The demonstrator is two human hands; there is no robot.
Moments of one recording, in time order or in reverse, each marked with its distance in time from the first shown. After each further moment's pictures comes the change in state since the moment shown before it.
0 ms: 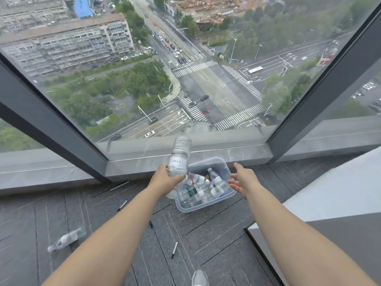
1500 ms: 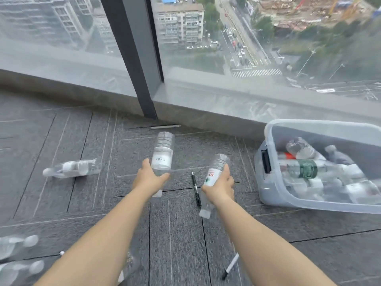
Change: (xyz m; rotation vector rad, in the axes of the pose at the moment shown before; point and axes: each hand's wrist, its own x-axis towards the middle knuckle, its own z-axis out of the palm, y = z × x) left_hand 0.277 -0.573 0.059 -0.035 0.391 -0.328; right_hand 0.290 0.455 0.391 -0.955 -0.143 -0.304
